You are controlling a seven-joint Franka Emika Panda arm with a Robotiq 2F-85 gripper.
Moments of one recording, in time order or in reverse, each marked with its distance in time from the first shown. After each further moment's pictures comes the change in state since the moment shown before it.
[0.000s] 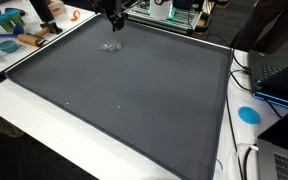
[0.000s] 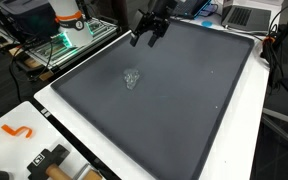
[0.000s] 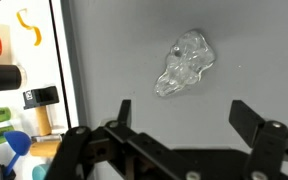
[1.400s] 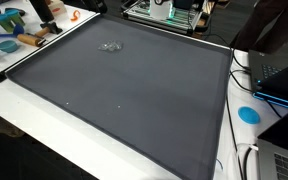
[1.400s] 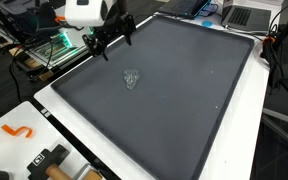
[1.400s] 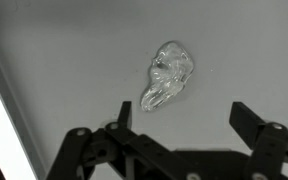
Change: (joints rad) arm -0.283 -0.197 -0.139 -0.231 0.621 0.216 -0.702
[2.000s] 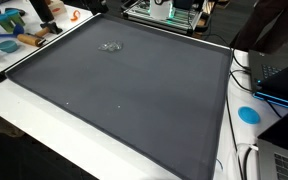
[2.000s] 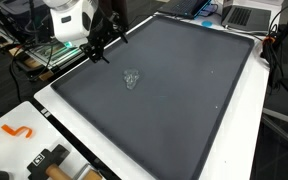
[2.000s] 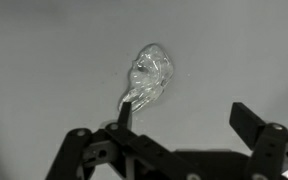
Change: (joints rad) arm -0.041 -0.030 -0.043 -0.101 0.250 0.041 -0.342
